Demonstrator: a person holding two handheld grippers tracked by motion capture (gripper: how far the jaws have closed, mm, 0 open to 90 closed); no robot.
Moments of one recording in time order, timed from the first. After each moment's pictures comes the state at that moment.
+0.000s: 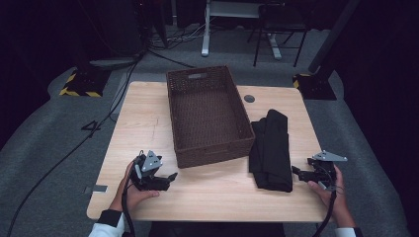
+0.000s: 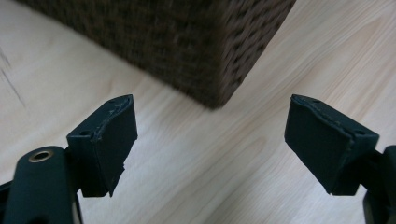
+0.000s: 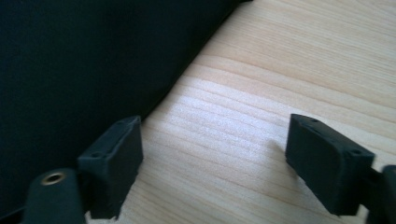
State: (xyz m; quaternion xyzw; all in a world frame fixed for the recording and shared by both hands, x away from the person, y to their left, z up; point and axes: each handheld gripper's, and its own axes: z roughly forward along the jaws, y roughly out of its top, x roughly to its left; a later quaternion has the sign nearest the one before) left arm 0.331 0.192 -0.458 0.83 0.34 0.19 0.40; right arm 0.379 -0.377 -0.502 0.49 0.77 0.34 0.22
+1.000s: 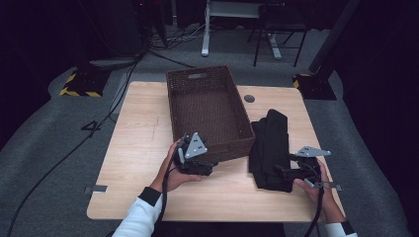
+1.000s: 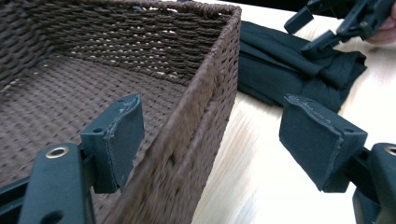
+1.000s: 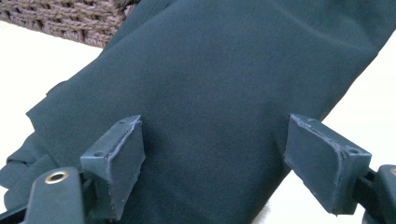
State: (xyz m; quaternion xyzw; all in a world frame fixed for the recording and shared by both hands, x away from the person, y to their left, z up) left arm 0.366 0.073 -0.414 0.83 0.24 0.19 0.46; right arm 0.382 -0.319 -0.479 0.41 0.81 0.38 0.18
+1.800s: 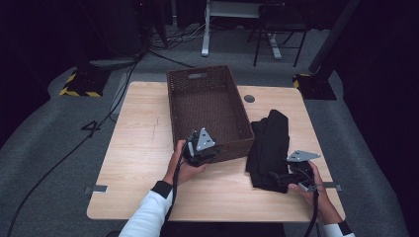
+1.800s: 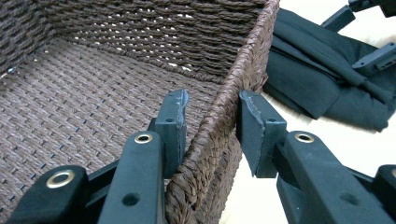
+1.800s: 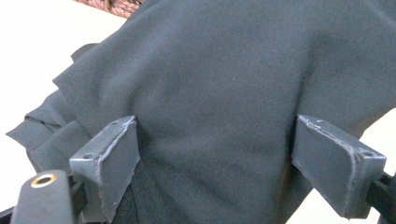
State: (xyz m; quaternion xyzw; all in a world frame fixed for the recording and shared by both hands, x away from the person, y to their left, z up) left arm 0.390 0.065 -0.428 0.84 0.26 0.19 0.44; right arm 0.376 -0.302 -0.490 0.38 0.84 0.35 0.16
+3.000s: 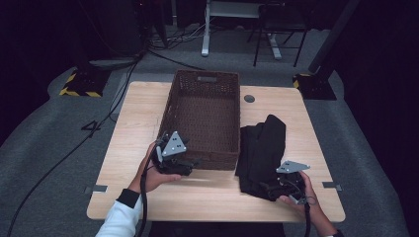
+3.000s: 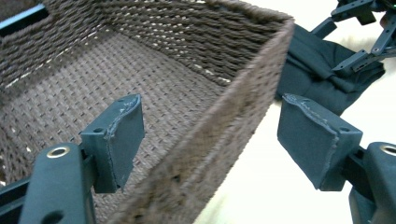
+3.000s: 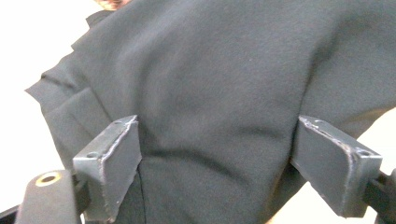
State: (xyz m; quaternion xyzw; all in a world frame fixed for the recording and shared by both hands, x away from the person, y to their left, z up) left arm 0.348 0.129 -0.396 0.85 0.23 0.19 0.44; right arm 0.340 -0.265 -0.490 0.37 0.85 0.34 0.16
